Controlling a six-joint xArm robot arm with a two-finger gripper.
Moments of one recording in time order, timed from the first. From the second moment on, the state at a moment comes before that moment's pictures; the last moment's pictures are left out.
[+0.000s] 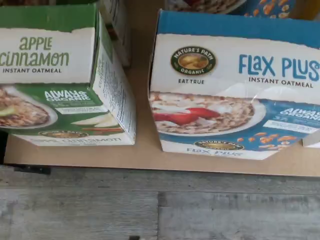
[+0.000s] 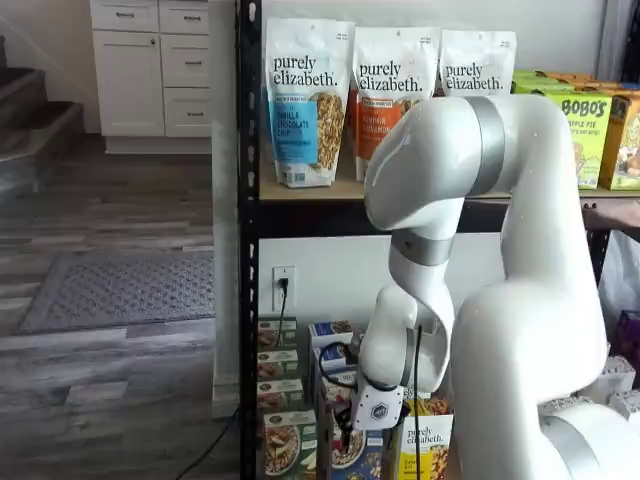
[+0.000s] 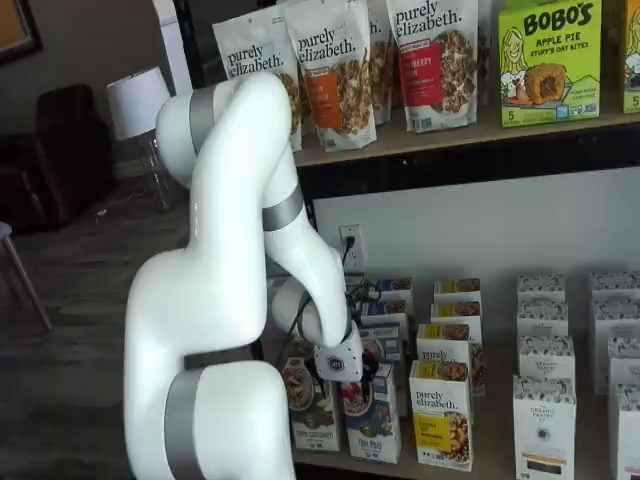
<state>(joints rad) 0.17 0.59 -0.82 0.50 0.04 -0.33</state>
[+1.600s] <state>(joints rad) 0.09 0.58 -0.93 0.50 0.43 -1.94</state>
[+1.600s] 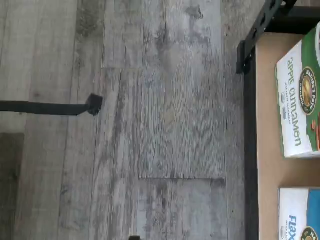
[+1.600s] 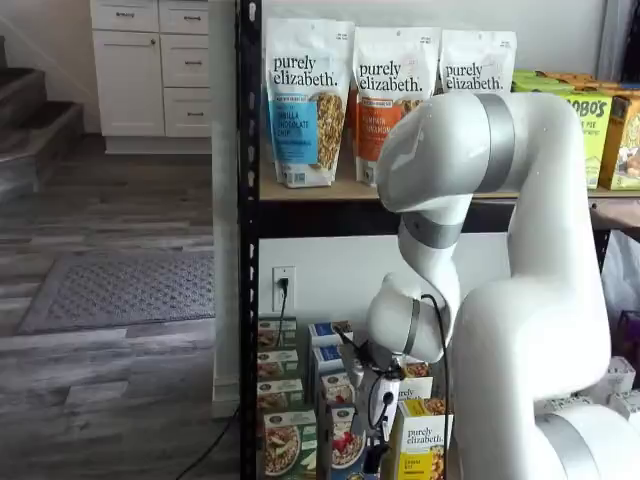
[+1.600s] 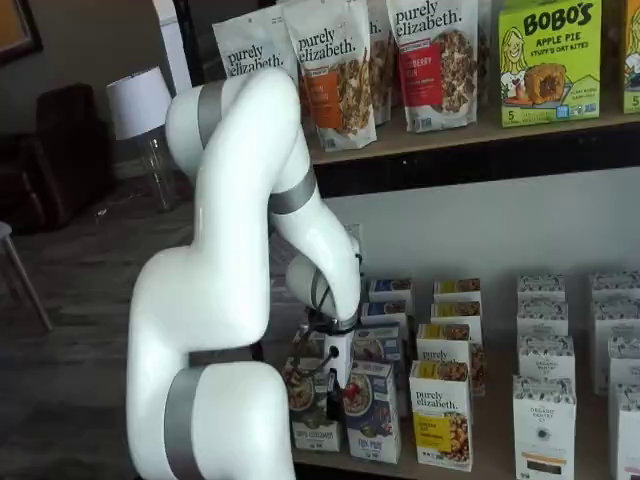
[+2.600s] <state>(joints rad) 0.10 0.61 -0.95 0.71 0.38 -2.14</state>
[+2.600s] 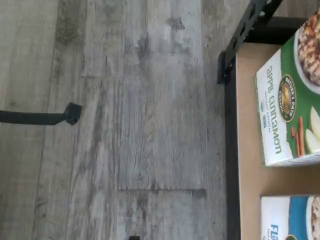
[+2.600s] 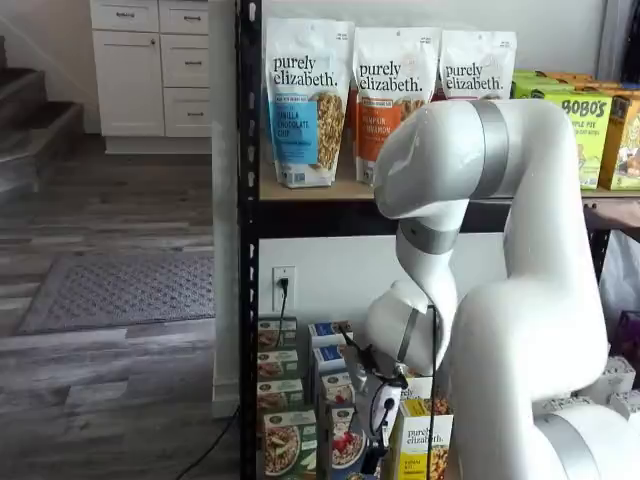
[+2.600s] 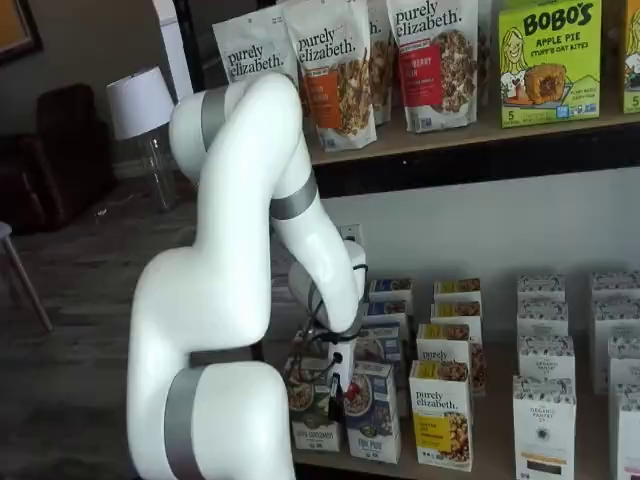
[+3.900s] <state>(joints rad) 0.06 0.68 -1.06 0.92 0.41 -2.34</state>
